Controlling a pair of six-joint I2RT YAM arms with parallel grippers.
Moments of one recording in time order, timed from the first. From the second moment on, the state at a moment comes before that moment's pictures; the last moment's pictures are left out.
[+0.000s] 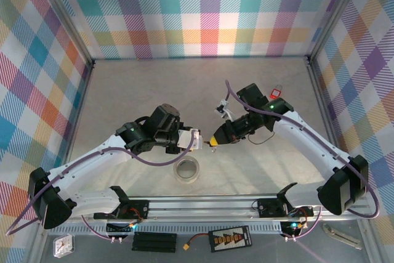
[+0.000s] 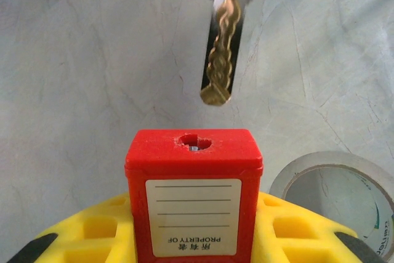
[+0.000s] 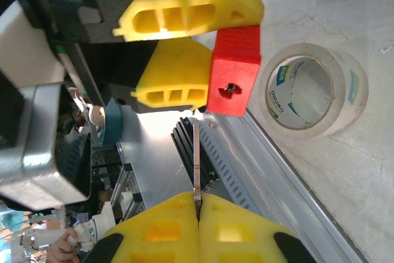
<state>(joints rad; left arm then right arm) -0.84 1.17 1.02 -0.66 0.19 0.89 0.58 1.33 1.19 -0.99 -0.95 0.23</state>
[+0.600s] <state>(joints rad) -0.86 1.17 1.02 -0.66 0.19 0.88 0.58 1.38 1.18 -0.95 -0.94 0.24</state>
